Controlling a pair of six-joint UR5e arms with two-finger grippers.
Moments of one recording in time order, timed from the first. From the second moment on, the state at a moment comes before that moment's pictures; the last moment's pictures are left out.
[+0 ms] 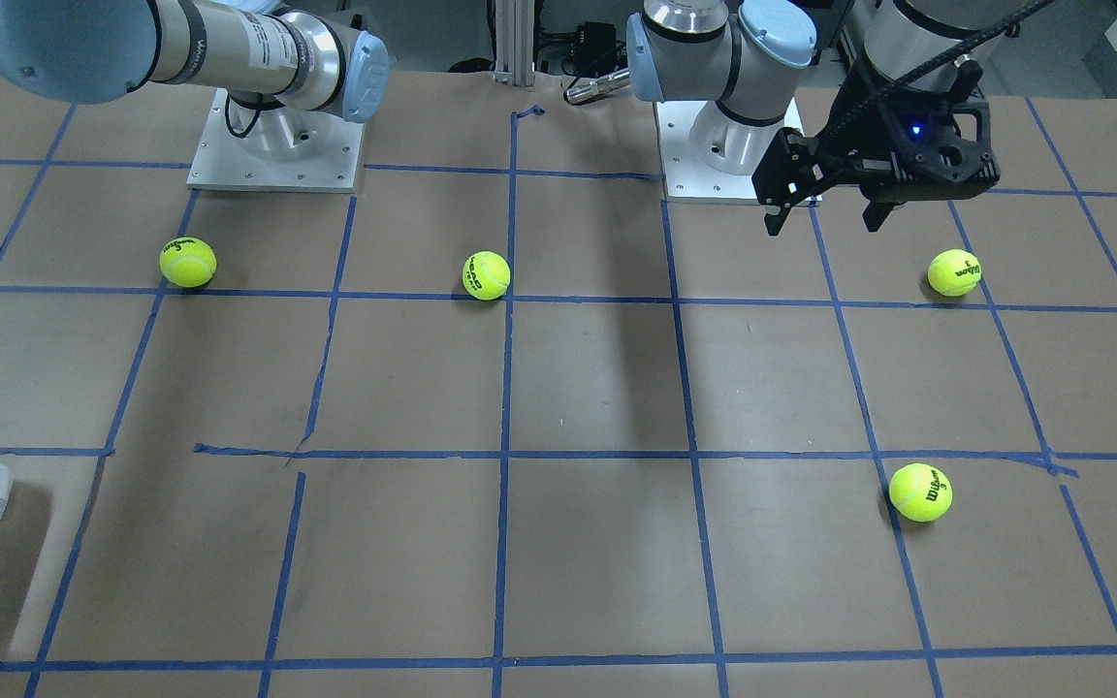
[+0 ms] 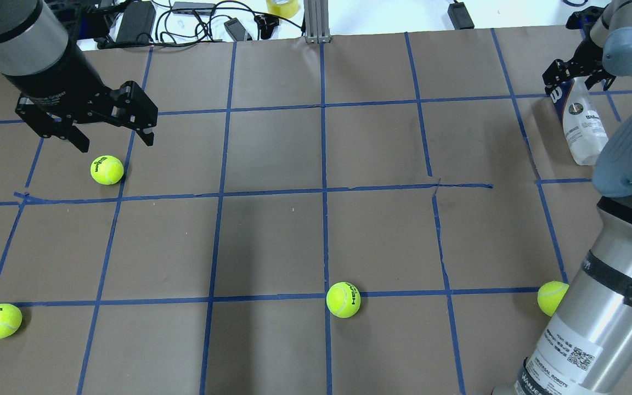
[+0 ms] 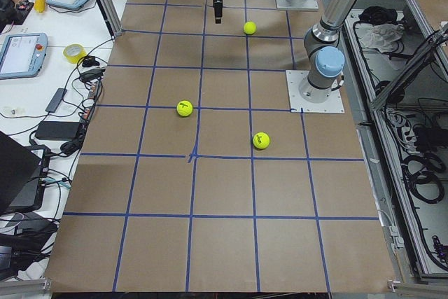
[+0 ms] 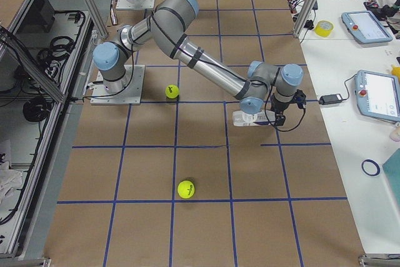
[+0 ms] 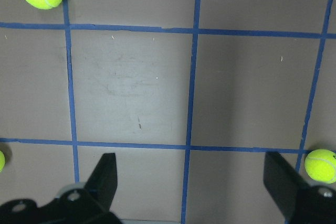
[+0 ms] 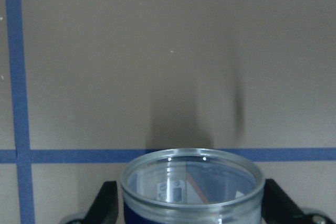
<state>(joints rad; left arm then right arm) -1.49 -1.50 -1.58 -1.63 1.58 0.00 1.13 -0.72 1.11 -2.05 -1.58 -0.47</state>
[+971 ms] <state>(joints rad) -1.44 -1.49 -1.59 -1.63 1.59 0.00 1.16 -0.79 1.13 -2.04 -1.52 -0.57</state>
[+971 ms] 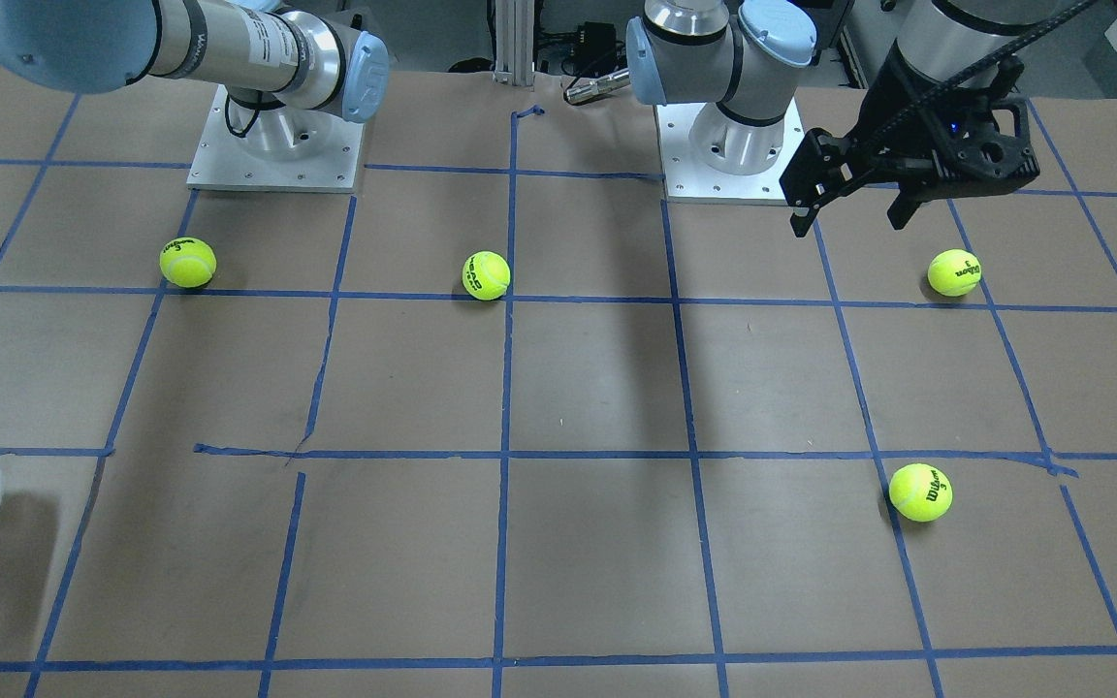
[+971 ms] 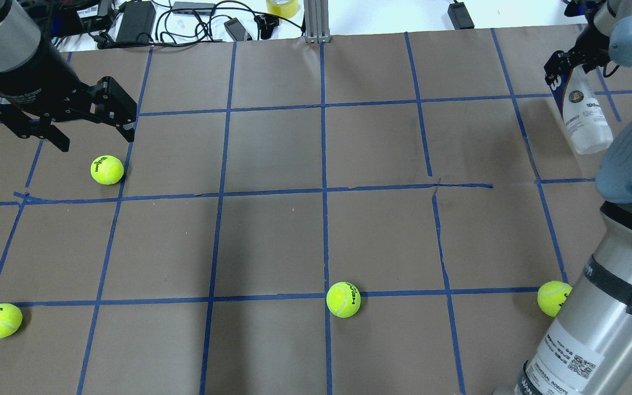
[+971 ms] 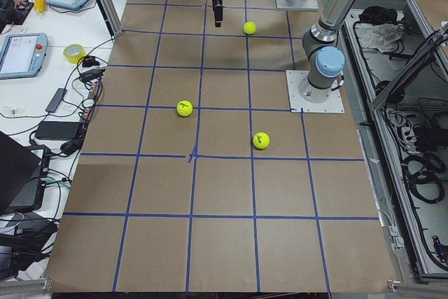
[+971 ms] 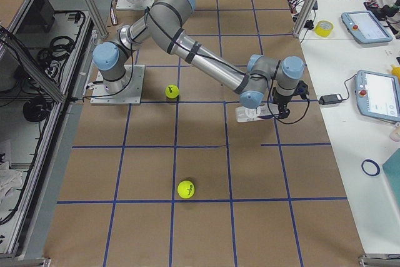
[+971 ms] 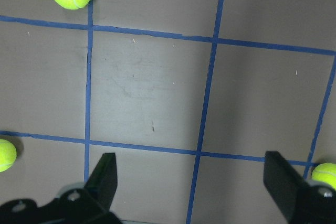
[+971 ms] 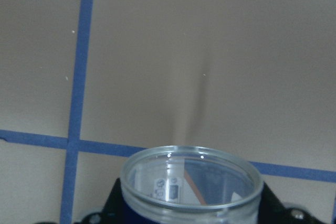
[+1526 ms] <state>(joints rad) -1.43 -1.49 -1.59 -1.63 1.59 0.00 1.43 -0.92 1.22 -2.03 -1.52 -0.66</state>
